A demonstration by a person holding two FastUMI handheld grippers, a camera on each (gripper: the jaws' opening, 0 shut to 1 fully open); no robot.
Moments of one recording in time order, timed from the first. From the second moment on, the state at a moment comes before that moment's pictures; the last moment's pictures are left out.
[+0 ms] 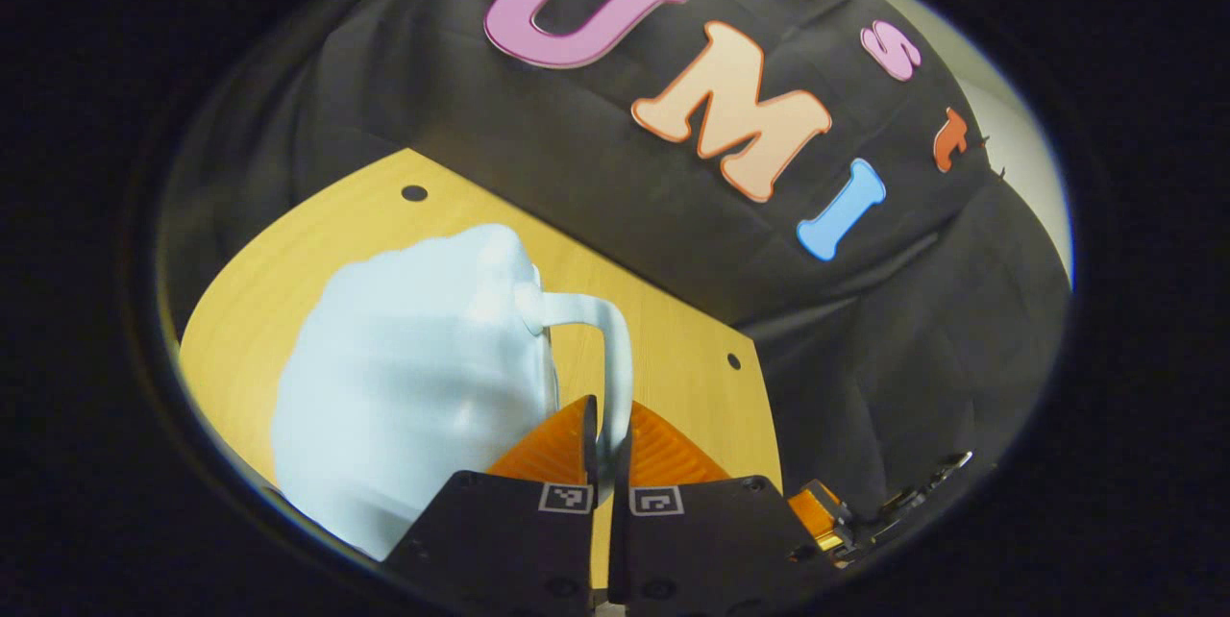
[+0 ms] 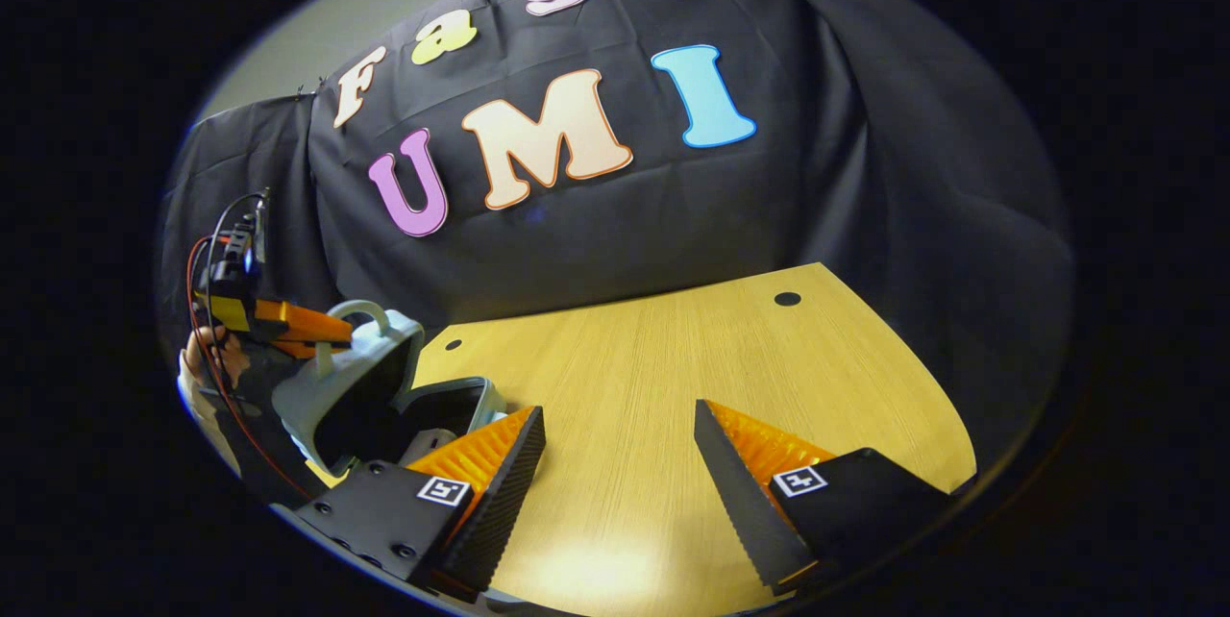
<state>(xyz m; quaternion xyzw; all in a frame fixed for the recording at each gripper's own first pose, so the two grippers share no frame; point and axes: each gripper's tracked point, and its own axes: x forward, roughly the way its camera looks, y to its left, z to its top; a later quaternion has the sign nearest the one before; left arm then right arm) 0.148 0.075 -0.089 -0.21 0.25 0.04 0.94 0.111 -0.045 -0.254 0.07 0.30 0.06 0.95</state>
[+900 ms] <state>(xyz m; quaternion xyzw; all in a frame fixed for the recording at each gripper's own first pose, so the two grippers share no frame) 0.178 0.029 -0.238 -0.04 0.39 0.13 0.91 0.112 -0.051 -0.246 0.09 0.29 0.07 0.95</state>
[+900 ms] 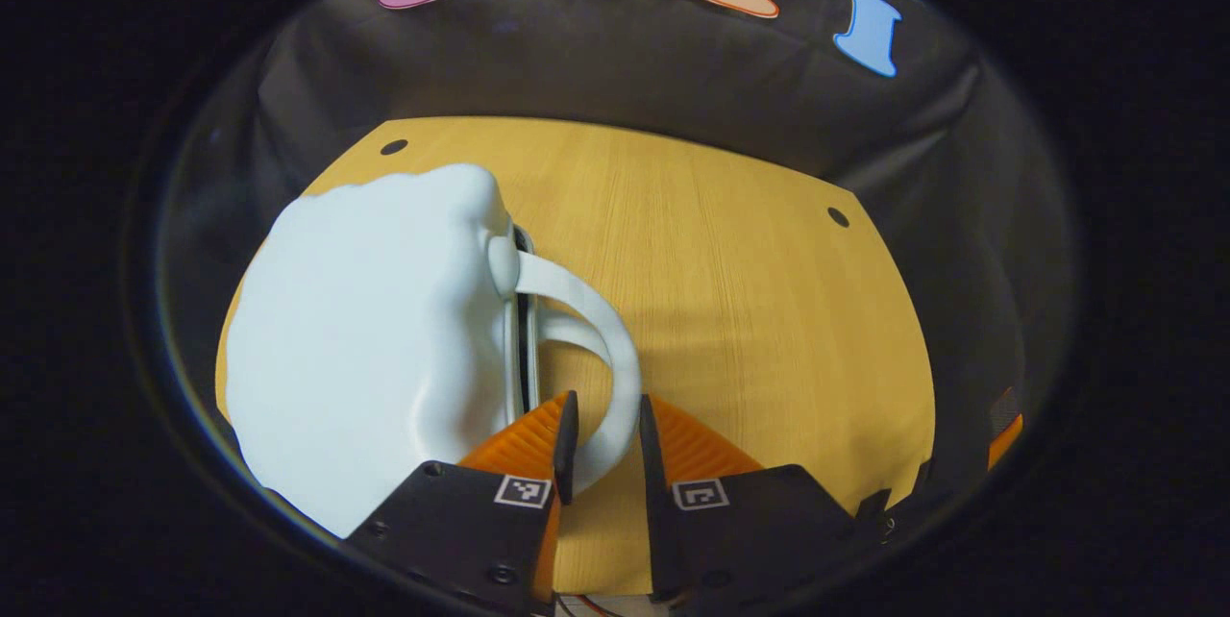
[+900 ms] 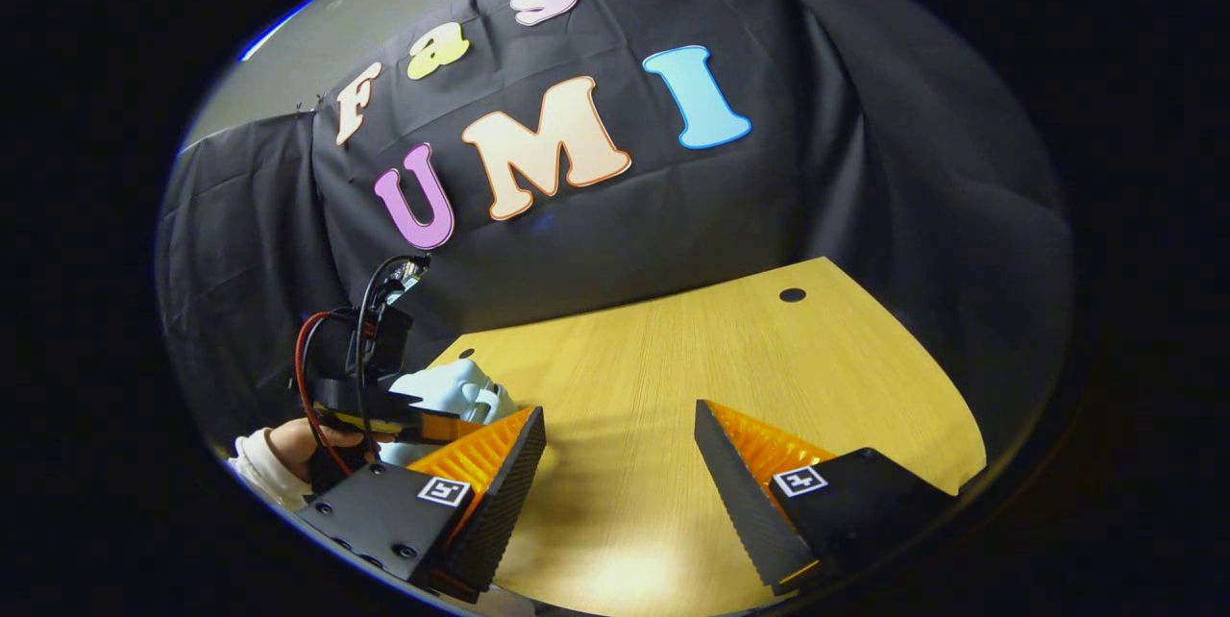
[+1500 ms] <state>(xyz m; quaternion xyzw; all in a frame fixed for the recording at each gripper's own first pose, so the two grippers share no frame) 0.141 0.010 -0.113 0.04 0.23 0.11 0.97 0.130 -0.033 -0.198 0.09 0.23 0.09 0.97</state>
